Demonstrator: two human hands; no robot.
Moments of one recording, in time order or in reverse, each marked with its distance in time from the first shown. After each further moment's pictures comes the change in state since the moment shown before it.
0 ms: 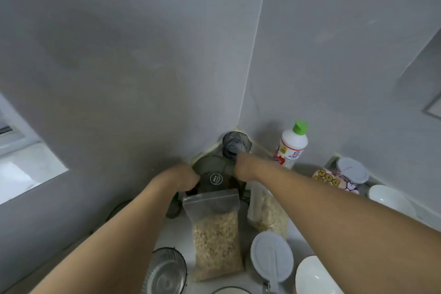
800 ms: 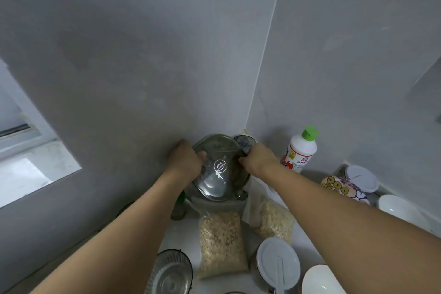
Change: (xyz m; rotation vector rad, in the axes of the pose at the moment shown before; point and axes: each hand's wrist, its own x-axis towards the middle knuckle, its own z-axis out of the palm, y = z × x) left_hand 0.005 0.003 -0.018 -0.447 0.446 -0.041; right_hand -0.001 -0.003 -0.014 0.195 0.243 0.028
